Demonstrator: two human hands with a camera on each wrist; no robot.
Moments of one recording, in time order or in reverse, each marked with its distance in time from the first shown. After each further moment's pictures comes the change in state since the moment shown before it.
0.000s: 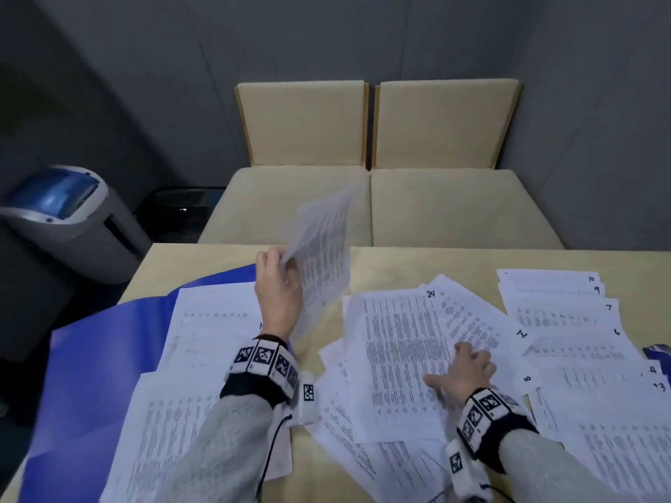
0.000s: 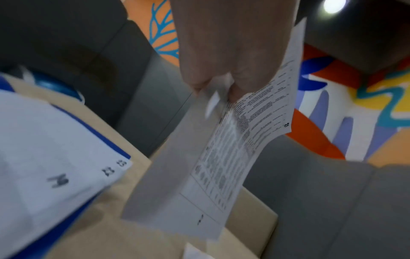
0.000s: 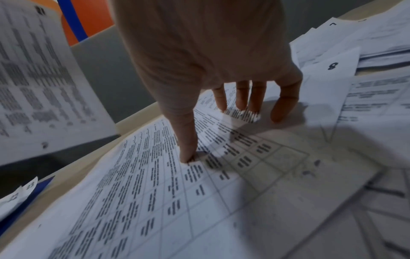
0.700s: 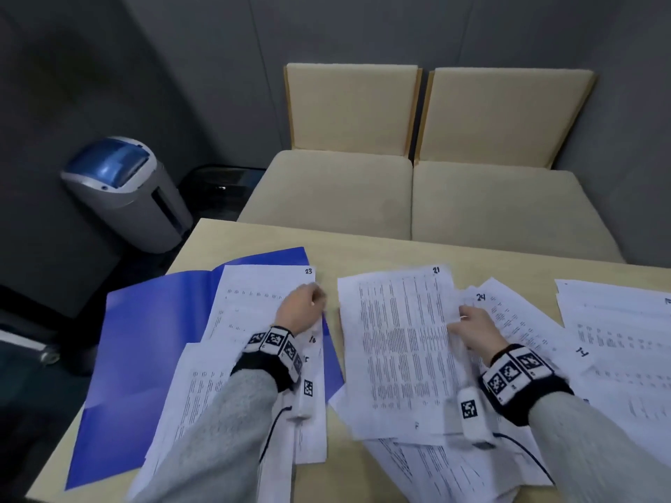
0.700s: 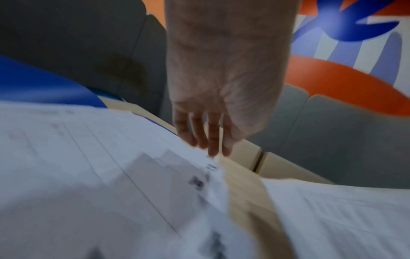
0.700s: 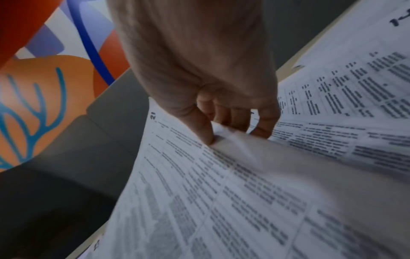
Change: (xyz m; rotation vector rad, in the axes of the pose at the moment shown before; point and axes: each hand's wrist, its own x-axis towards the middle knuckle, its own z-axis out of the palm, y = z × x) left_hand -0.001 -0.096 -0.021 0.251 -0.693 -0.244; right_hand 0.001 -0.099 -0.027 0.440 -0.190 -0.195
